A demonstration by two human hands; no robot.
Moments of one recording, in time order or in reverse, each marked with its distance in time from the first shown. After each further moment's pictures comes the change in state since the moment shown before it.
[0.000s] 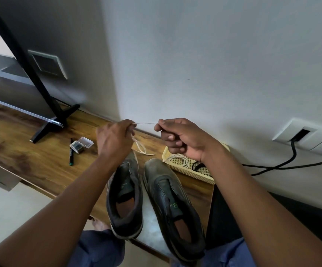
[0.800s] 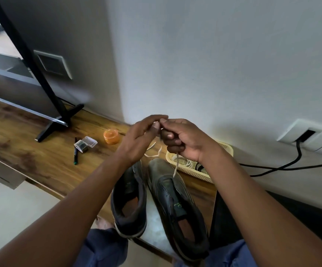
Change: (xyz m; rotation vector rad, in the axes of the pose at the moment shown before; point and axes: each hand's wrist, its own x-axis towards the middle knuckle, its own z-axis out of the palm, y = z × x) left_hand -0.005 0.036 -0.007 -0.790 -0.380 0.077; right_hand 0.014 0.008 0.007 0.106 0.034 -0.002
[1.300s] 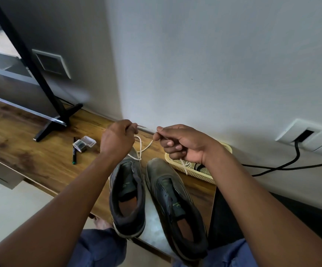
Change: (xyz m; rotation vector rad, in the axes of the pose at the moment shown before) left_hand -0.001 -0.025 -0.024 0.575 0.337 -0.265; right_hand -0.007 -0.002 -0.006 -0.102 -0.094 0.166
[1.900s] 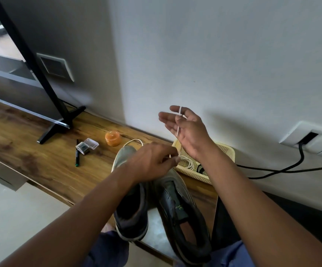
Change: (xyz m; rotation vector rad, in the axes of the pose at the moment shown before) left_hand -0.037 0.045 0.016 0.041 -0.496 0.607; right_hand 0.025 0.005 -0.005 0.141 0.373 -0.497
